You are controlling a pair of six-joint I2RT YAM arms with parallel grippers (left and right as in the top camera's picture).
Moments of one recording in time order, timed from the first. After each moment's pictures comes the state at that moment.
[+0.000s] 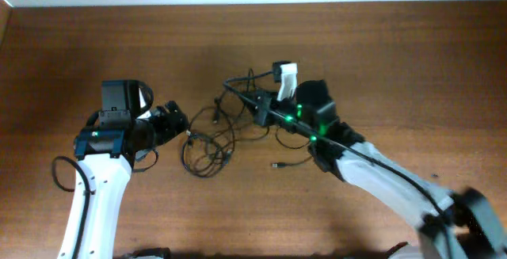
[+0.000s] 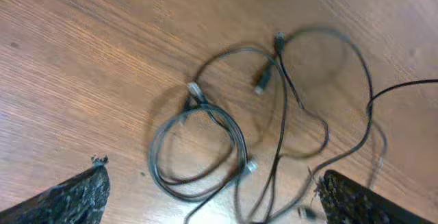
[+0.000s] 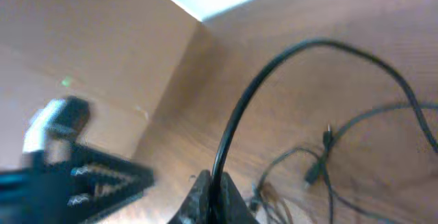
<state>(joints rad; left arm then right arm) 0.06 1.27 1.03 -0.87 0.17 -0.52 0.58 1.55 0.88 0.40 -0.40 0.75</state>
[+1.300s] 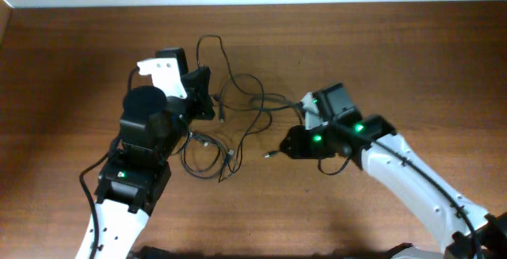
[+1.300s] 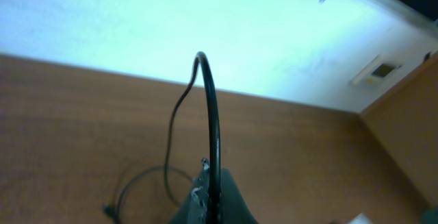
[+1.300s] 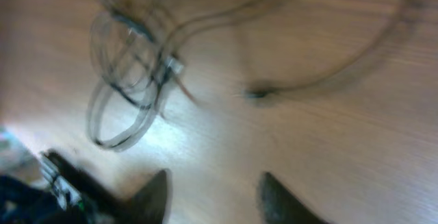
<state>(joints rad) -0.27 1.04 0.93 -0.17 0.09 -0.39 0.45 1.48 1.01 -0.67 -0.44 0.46</state>
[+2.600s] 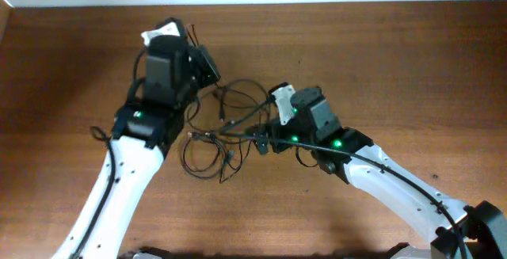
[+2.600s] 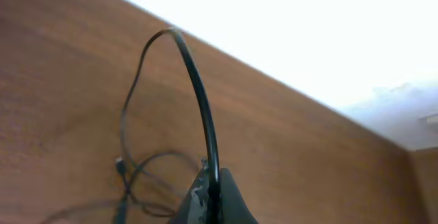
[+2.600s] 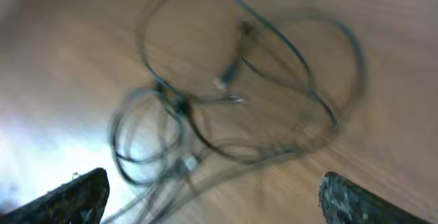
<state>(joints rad) -0.27 1.35 1.24 -0.42 -0.05 -0.66 0.59 1.51 0.90 -0.09 -0.32 0.22</state>
